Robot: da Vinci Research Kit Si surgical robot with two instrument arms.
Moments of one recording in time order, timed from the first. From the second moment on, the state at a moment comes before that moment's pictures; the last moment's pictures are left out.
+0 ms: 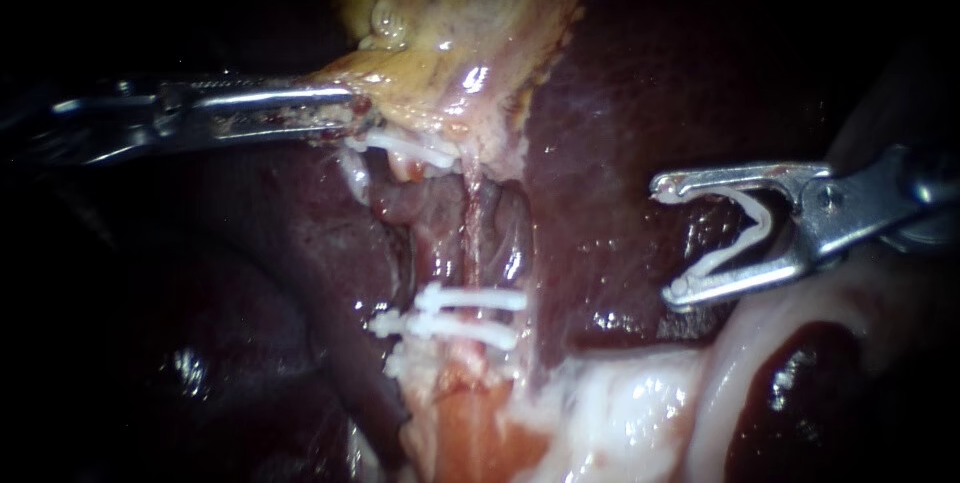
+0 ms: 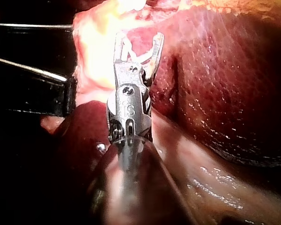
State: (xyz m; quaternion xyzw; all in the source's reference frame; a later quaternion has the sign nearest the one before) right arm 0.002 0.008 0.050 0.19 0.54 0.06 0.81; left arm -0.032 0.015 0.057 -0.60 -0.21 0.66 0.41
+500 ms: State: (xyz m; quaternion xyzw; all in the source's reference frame) right arm 0.002 0.008 0.050 0.19 0.54 0.06 0.81; left arm -0.025 0.018 0.051 -0.61 -0.20 0.65 0.41
